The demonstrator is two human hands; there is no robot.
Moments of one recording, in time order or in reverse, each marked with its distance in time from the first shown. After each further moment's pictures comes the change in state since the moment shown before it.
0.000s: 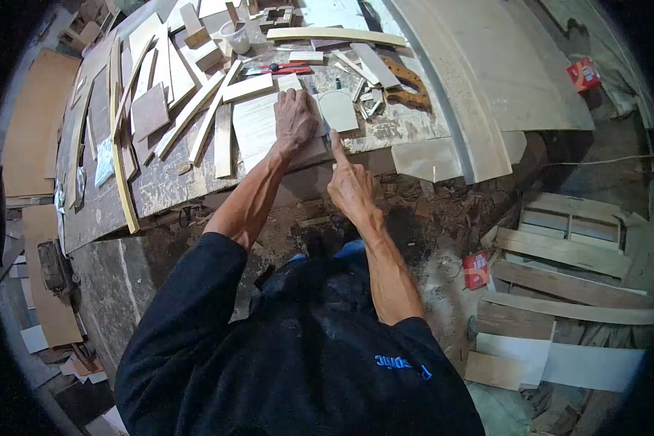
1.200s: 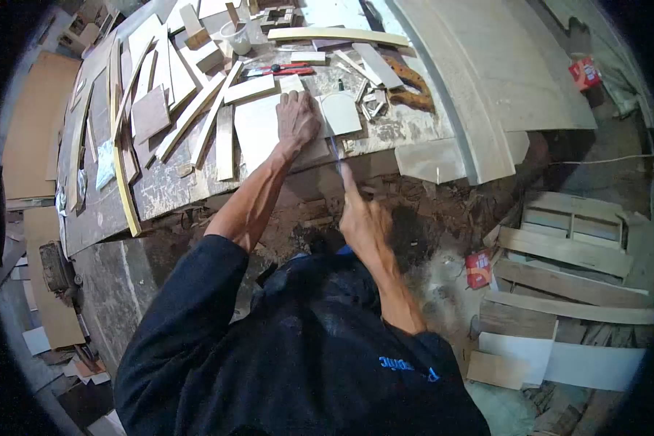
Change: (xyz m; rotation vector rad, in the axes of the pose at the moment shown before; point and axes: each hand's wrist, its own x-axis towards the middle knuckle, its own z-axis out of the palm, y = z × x) left_hand 0.002 -0.003 0.005 0.013 -0.052 -0.036; right_hand -0.064 0.000 -0.007 -0.039 0.089 -0.007
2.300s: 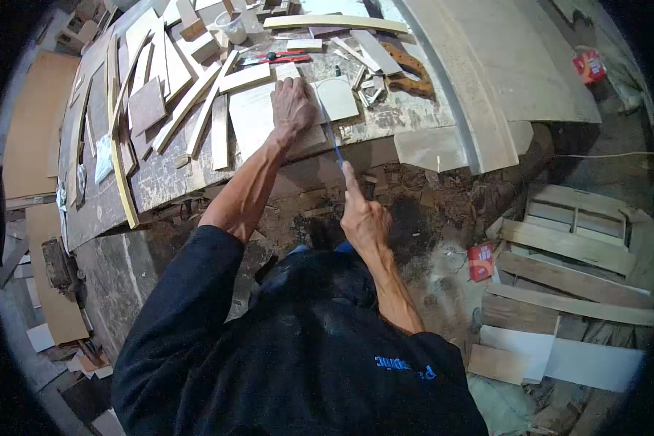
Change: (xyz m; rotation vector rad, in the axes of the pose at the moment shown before) left_hand 0.000 0.005 -0.005 0.038 -0.042 -0.028; right_hand -0.020 0.023 0.019 0.009 0.026 0.014
